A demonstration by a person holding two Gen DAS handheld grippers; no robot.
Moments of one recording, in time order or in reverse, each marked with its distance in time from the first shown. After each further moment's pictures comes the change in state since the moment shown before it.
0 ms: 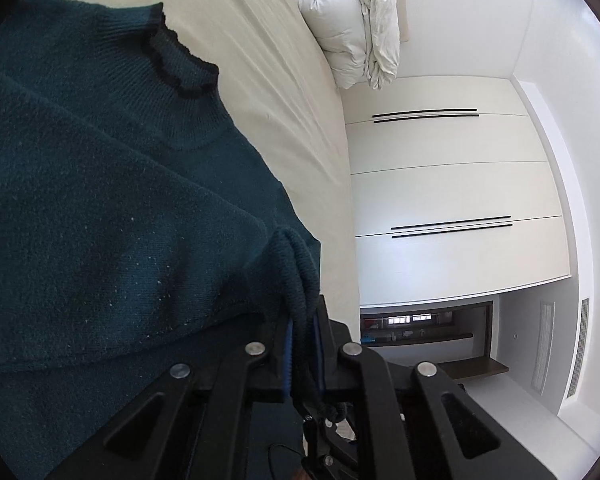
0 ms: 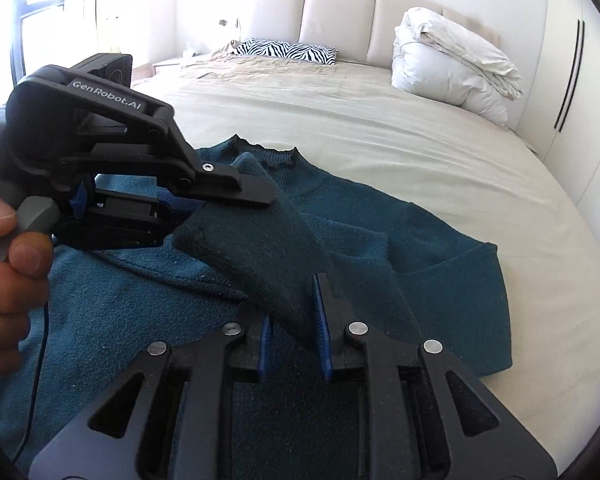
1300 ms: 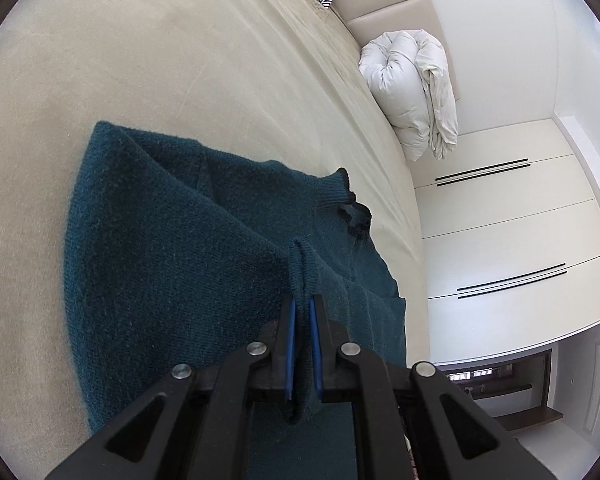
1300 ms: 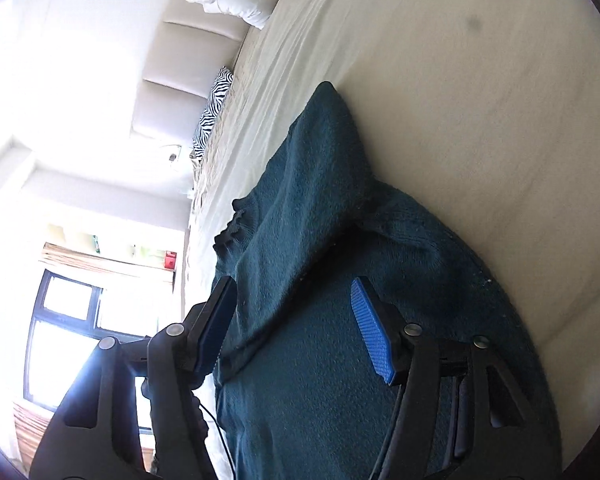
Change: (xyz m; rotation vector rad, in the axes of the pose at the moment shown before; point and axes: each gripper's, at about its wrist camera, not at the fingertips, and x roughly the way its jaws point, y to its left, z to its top) left arm -0.126 0.103 0.041 -0.030 -0.228 0.229; right arm 0.057 -0.186 -0.090 1.132 0.034 0.533
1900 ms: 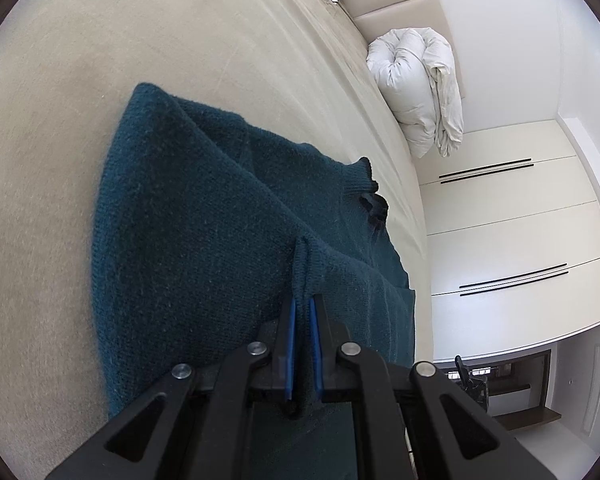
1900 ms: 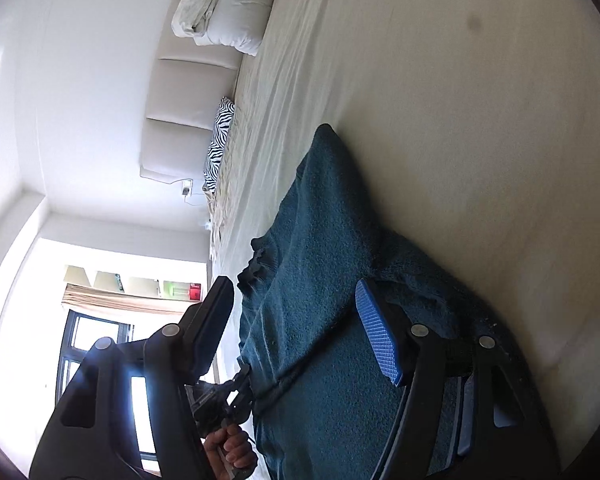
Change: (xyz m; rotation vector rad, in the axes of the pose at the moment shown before) left arm 0.001 0.020 -0.012 -0.013 0.019 0.004; right arm -0.022 0.005 0.029 0.057 -0.074 0.057
